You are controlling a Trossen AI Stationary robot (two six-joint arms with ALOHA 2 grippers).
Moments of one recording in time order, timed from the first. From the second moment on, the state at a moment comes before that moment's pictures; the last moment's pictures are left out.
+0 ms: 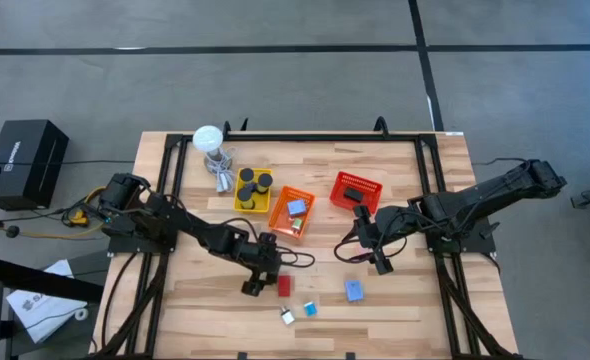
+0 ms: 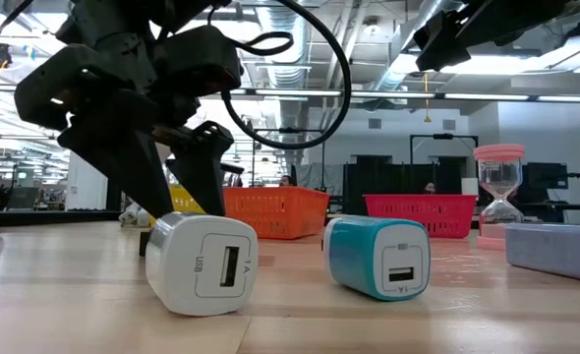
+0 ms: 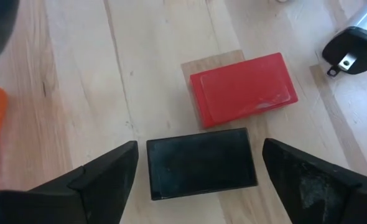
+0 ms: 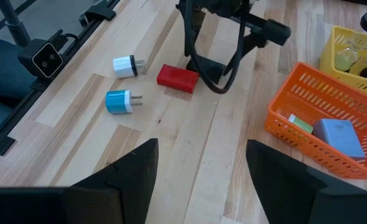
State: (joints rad) left arm -0.32 1.72 0.88 -0.16 -0.04 -0.04; right arm 0.29 1.13 0.78 -0.32 0.00 -0.06
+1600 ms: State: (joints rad) left arm -0.32 1.63 0.85 -0.13 -0.06 0.02; right arm 0.21 1.13 0.78 -0.27 0.17 -0.25
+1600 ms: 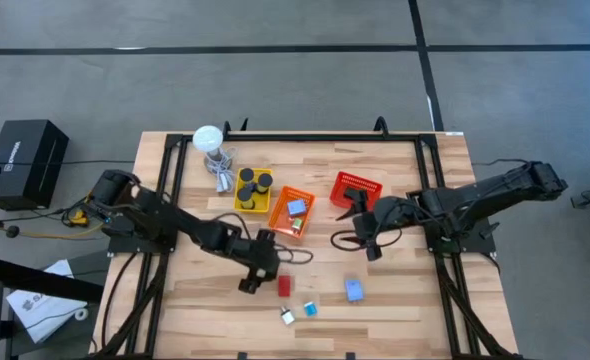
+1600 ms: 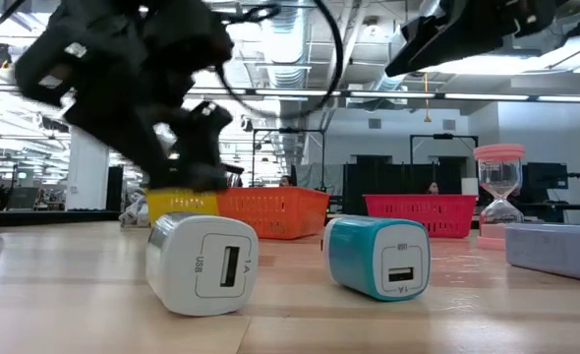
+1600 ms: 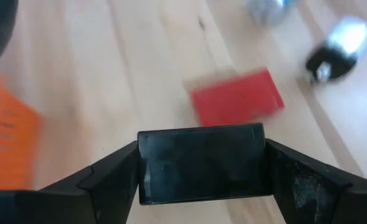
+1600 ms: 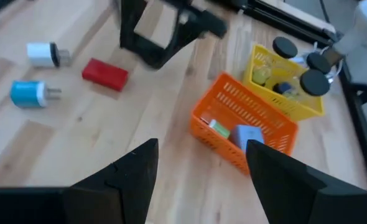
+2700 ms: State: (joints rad) left arm -0.18 1.46 0.85 -0.09 -0.01 0.02; right arm 0.33 1.87 1.15 0.16 0.46 -1.19
